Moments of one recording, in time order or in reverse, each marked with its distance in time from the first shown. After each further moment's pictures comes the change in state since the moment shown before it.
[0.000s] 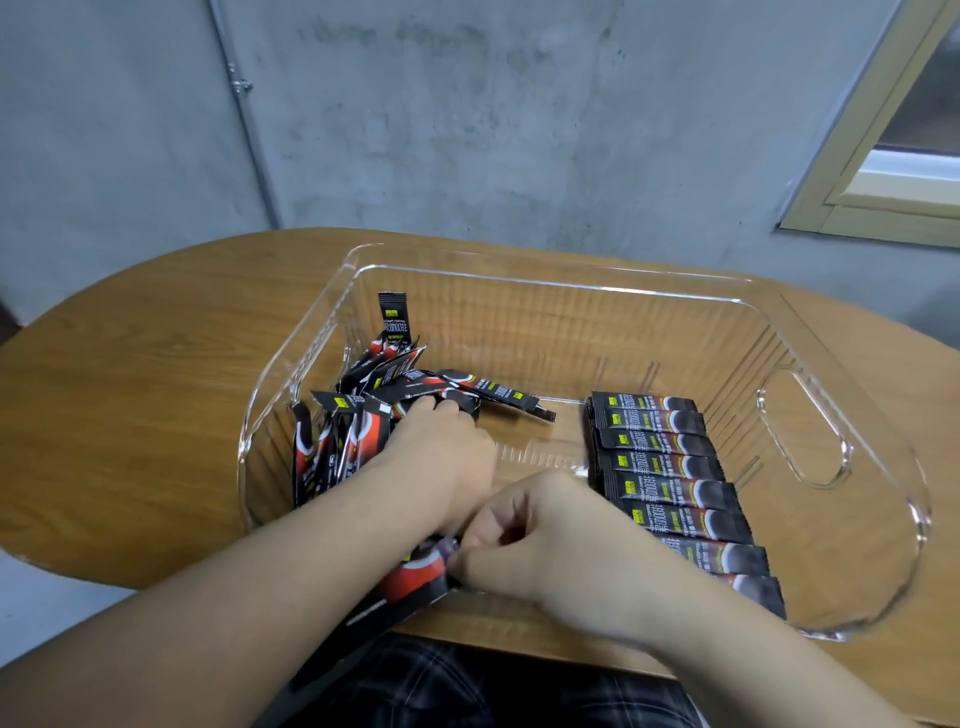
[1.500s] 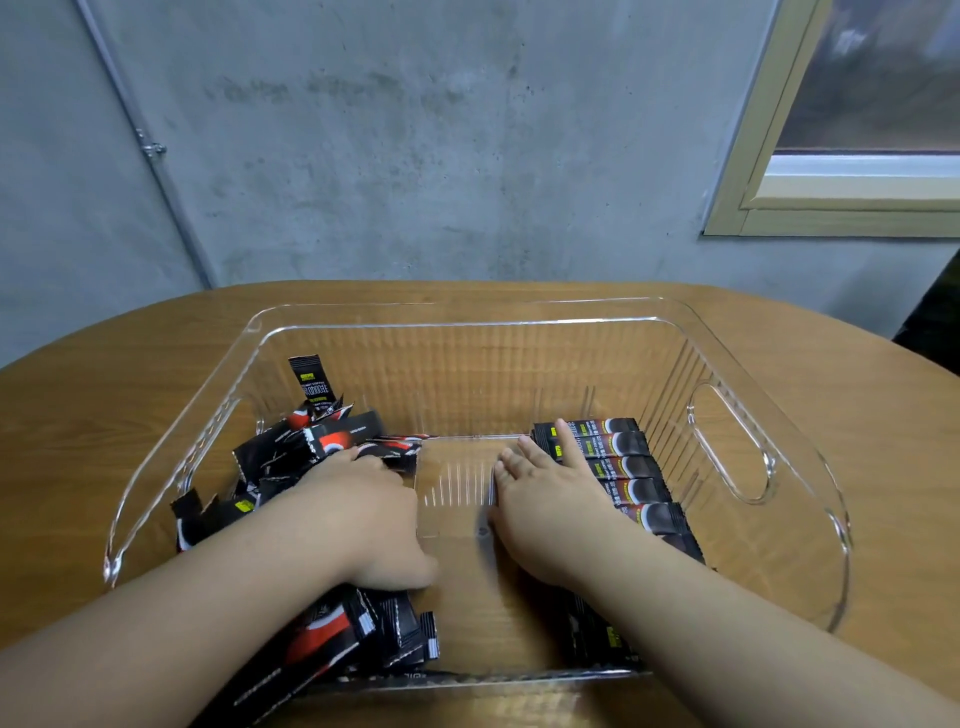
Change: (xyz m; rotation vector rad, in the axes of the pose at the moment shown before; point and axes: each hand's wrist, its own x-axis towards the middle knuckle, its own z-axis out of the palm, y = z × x) left_hand 0.007 -0.013 -0.010 0.001 -0.210 0.007; right_hand 0.068 0.065 -0.048 -1.268 0.040 0.230
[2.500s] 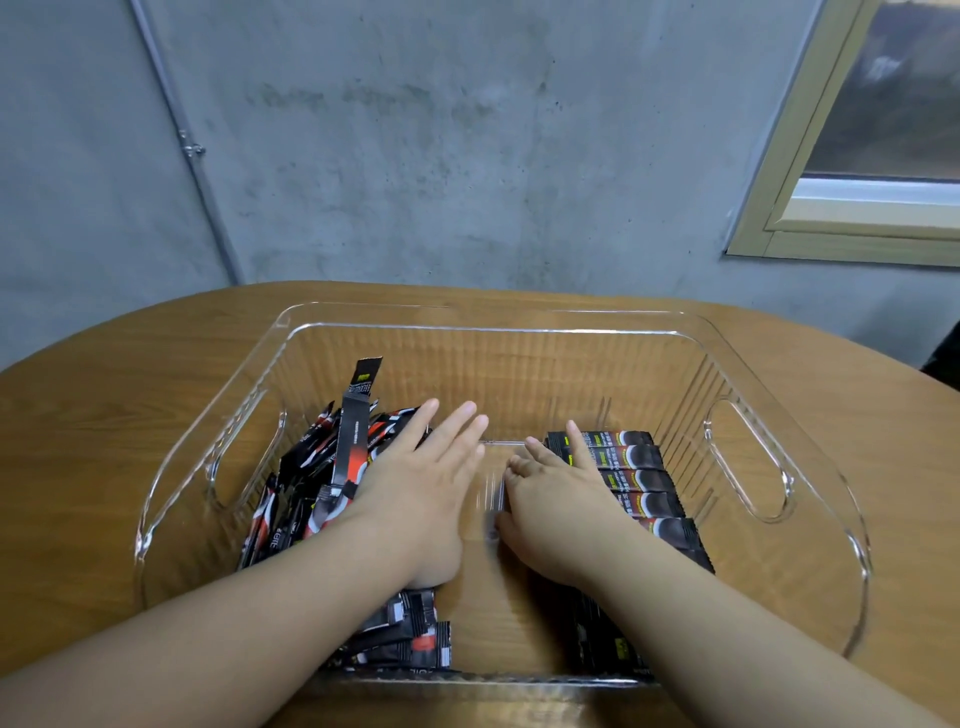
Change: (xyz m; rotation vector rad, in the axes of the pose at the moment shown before) left_hand 0.021 0.024 0.016 0.288 0.355 -0.023; right_hand 0.001 0.001 0.001 0.094 0.149 -0.031
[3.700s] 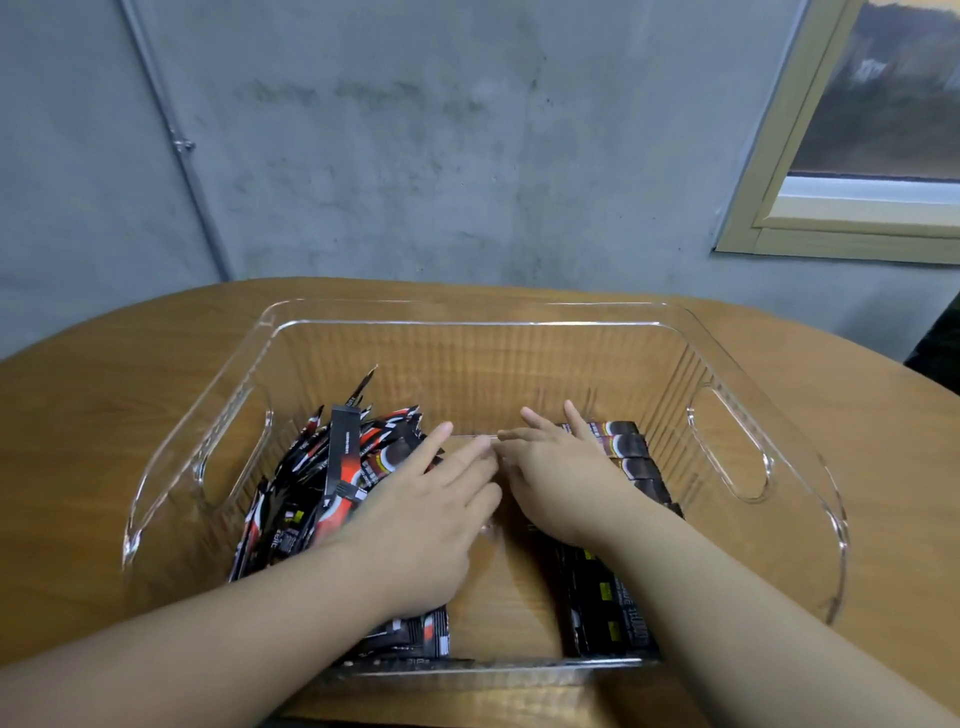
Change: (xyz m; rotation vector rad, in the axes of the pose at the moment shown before) left_hand -0.017 0.012 0.003 -0.204 0.237 0.186; right_hand 0.006 0.021 0.001 0.270 0.151 -0.053
